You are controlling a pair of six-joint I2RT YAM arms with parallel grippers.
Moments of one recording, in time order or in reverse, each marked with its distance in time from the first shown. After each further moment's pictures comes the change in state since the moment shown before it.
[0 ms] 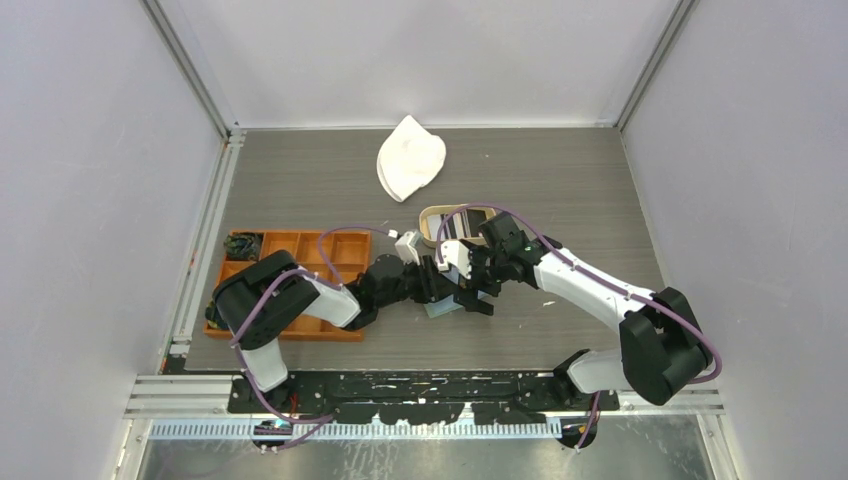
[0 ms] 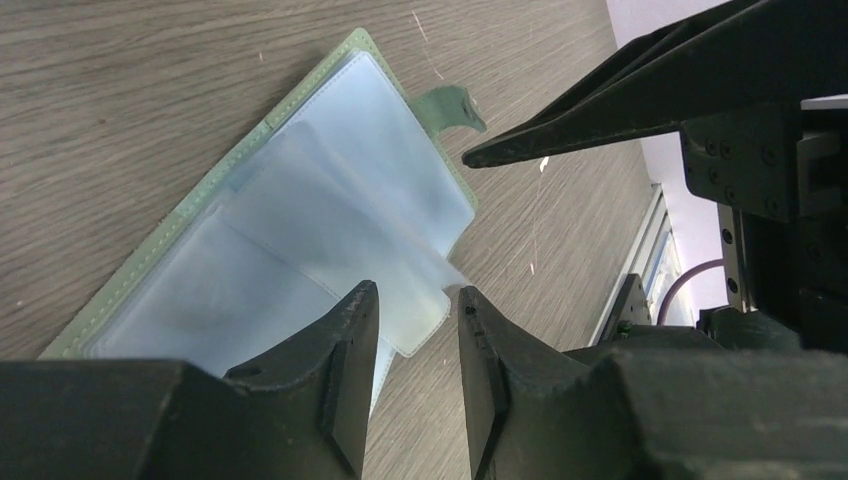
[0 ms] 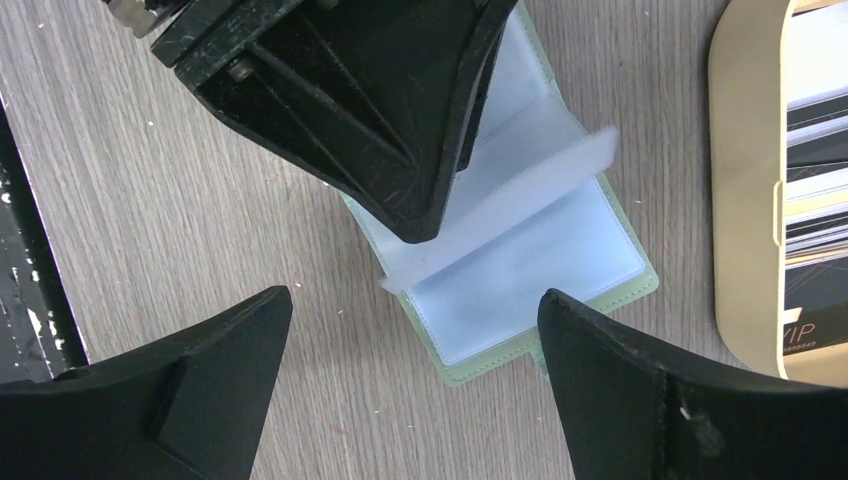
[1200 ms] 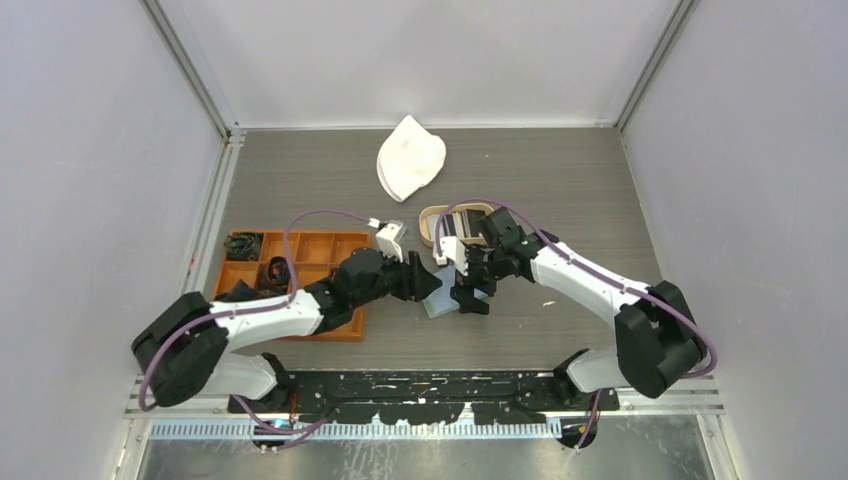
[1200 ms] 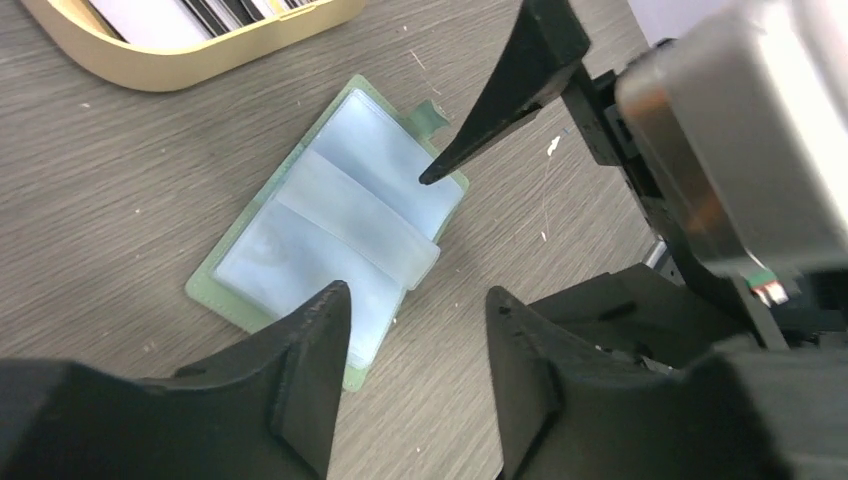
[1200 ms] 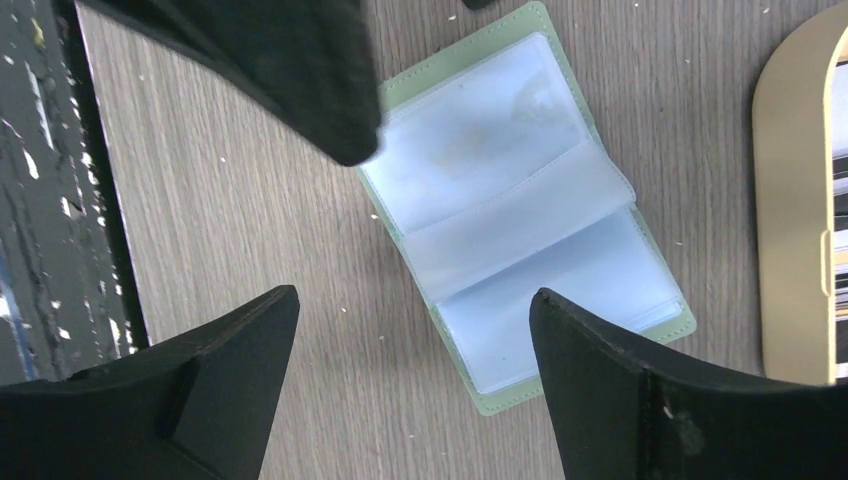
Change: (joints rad) left arm -0.005 -0.432 -0.018 -0.439 -0.078 0.234; right arm -0.007 0.034 0.045 -0.043 -0.104 0.023
